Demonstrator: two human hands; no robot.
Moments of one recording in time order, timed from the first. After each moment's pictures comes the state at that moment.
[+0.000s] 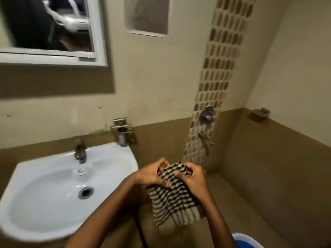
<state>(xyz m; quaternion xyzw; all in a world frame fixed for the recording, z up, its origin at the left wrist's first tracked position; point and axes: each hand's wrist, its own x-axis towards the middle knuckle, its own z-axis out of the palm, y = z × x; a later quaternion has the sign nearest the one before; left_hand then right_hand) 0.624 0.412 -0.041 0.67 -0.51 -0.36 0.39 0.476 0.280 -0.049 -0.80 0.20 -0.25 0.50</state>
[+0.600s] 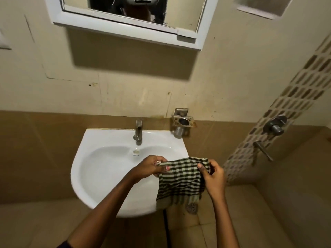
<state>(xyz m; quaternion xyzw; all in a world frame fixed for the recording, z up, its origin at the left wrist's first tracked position) 0.765 0.563 -0.118 0.71 -0.28 -0.31 0.57 0.633 0.358 -0.100 -0.83 0.23 -0.27 0.43</state>
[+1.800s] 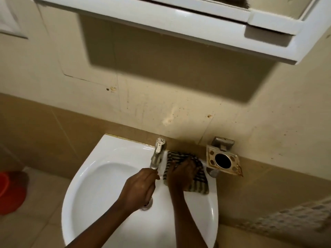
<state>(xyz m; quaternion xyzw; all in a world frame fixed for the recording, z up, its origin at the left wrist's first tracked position) 0.844 0.577 -0.159 0.90 -0.27 0.19 0.30 0.917 0.428 -0.220 -0.92 0.26 -0.13 0.26</state>
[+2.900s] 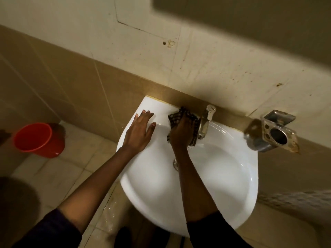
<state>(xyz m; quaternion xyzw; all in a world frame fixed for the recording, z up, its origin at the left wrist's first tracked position) 0.873 0.713 -0.184 0.92 -0.03 0.10 0.38 0.932 0.562 -0.233 -0.96 0.11 -0.13 0.24</state>
